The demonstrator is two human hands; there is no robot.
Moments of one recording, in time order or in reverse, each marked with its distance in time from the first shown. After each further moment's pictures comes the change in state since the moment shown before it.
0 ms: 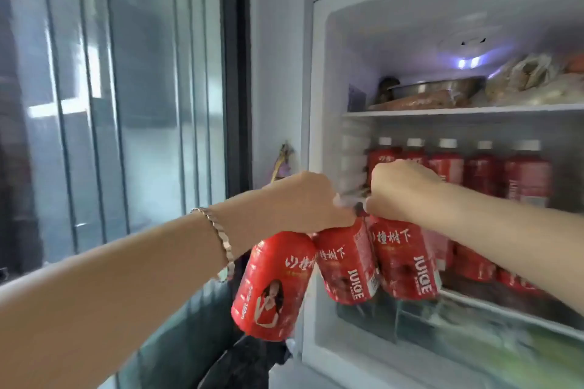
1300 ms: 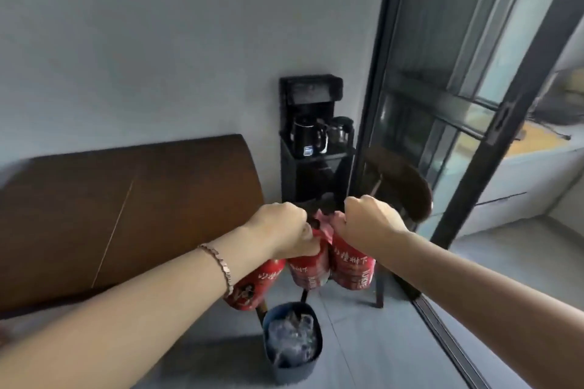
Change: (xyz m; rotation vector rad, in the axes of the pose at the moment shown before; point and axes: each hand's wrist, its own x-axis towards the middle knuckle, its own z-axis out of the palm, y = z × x) left_hand -1.185 0.064 -0.135 0.291 -0.078 -2.311; right_hand -1.007 -0.619 -0.229 0.728 -0.208 -2.344
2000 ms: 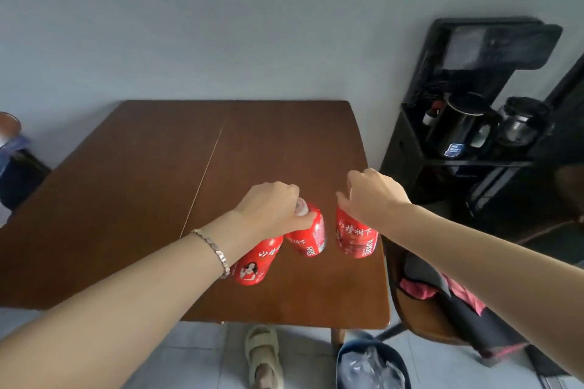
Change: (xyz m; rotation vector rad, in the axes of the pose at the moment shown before) left_hand 0.145 -0.351 0.065 -0.020 0.026 -0.389; right_hand 0.338 -0.209 0.153 0.026 -0.193 -0.341
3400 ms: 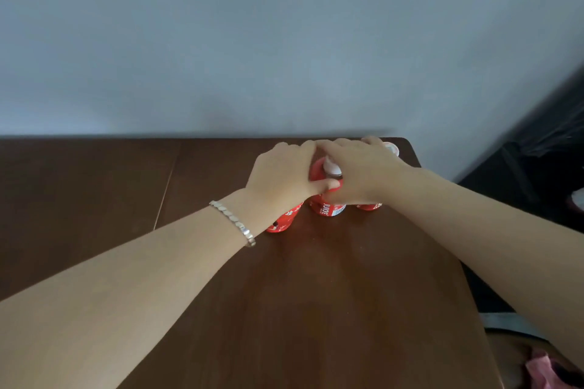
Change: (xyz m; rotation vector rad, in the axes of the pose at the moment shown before) left_hand 0.503 -0.208 0.091 -0.195 0.080 -0.014; right_hand 0.535 0.017 0.089 -0.052 -0.199 -0.283
